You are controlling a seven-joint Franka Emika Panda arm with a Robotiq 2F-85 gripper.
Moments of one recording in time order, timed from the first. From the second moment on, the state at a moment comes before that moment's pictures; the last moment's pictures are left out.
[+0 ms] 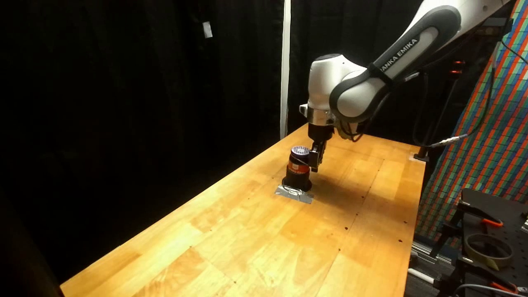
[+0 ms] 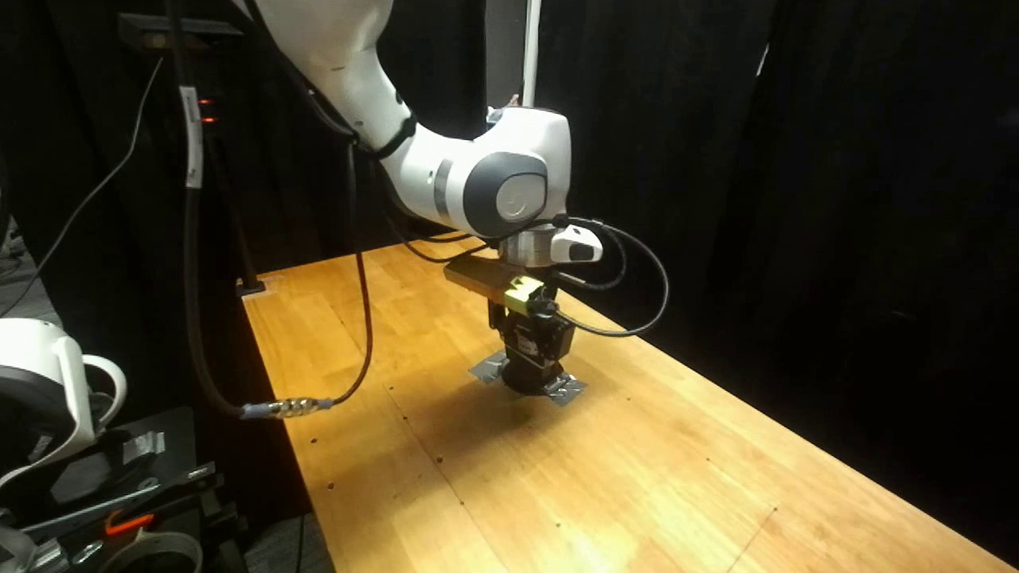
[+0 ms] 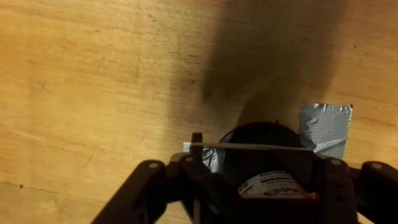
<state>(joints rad) 0.11 0.52 0.02 -1.92 -0.15 2.45 -0.04</state>
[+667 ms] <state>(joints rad) 0.45 0.39 -0.52 -2.36 -0.85 3.23 0.55</state>
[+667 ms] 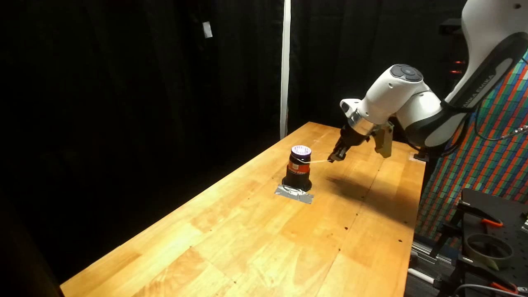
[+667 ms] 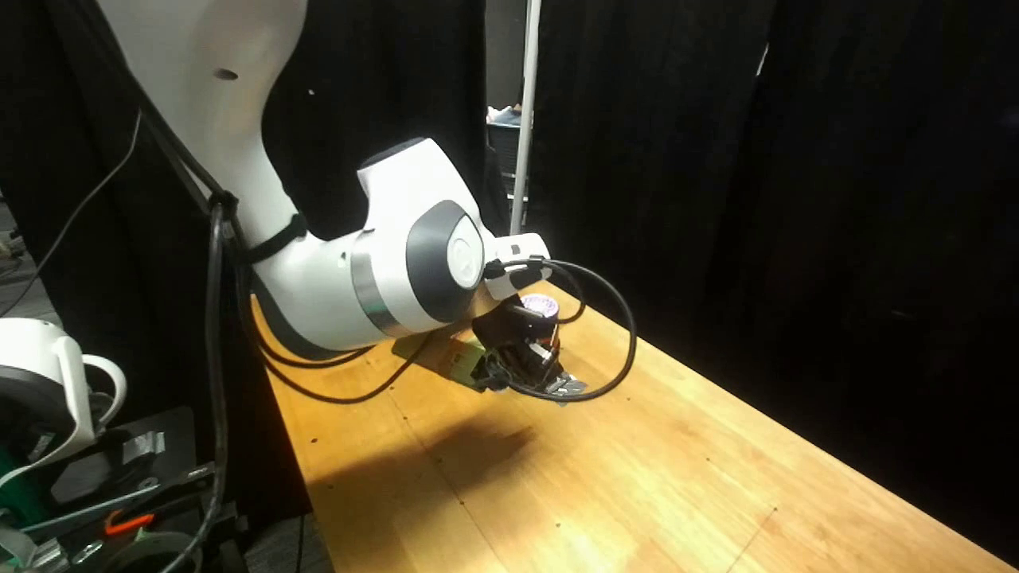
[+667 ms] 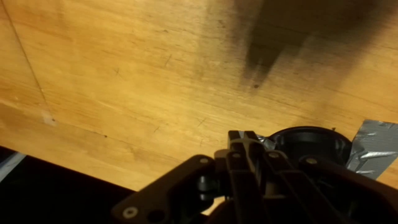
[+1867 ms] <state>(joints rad) 0.58 0.62 -0.59 -2.70 -0.28 4.22 -0.18</state>
